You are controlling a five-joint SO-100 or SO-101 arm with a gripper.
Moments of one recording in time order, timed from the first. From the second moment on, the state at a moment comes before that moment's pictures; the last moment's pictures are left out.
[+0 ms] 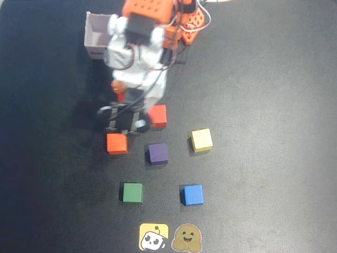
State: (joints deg) arm 13.4 121.2 124.3 70.7 86.9
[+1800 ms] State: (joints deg) arm 16.9 96.2 118.5 58.0 68.5
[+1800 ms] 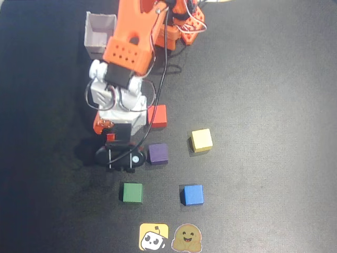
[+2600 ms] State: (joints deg) arm 17.8 86.0 117.5 52.6 68.8
